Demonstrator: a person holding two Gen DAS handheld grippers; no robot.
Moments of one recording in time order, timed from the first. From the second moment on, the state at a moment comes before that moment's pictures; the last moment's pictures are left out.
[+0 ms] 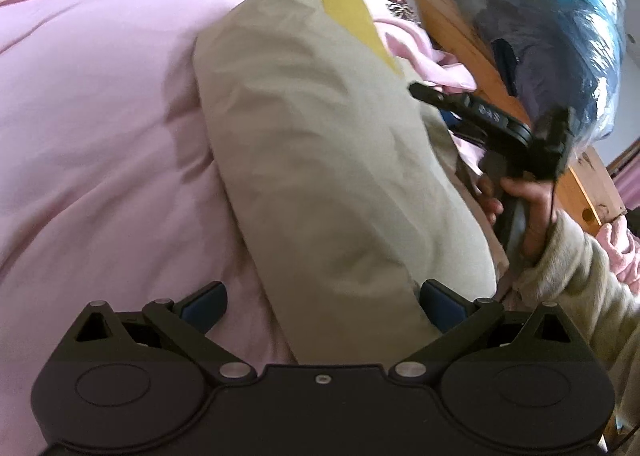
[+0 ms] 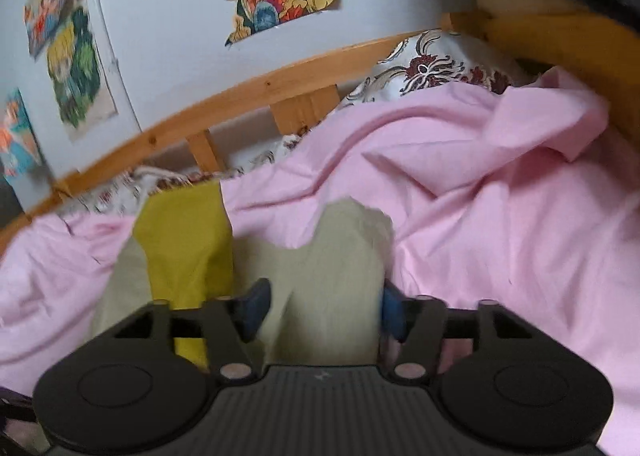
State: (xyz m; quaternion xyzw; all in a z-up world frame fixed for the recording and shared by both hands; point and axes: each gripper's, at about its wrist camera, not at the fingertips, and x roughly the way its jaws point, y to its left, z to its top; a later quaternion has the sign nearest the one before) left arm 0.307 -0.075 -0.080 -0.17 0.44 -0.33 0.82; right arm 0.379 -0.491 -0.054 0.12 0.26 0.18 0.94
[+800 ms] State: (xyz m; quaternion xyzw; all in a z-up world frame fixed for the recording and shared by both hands) left arm 0.329 -0.085 -0.094 -0.22 0.46 -0.38 0.77; right arm 0.428 -0.465 -0.080 0.09 0.34 0.24 0.90
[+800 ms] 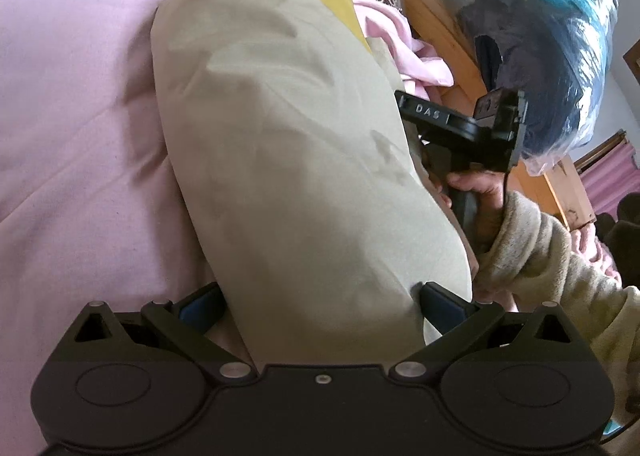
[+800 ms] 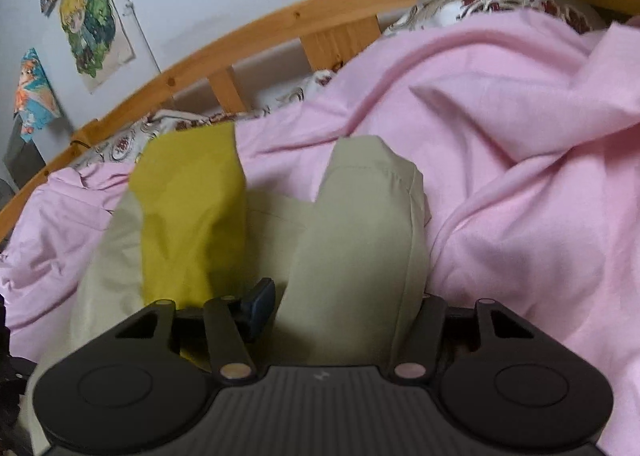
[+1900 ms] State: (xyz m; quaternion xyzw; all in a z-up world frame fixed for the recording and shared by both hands) left arm 0.362 -0.087 -0.092 -0.26 0.46 -0.34 0.78; right arm 0.417 -0.428 -0.078 0.01 0.35 0.19 0.92
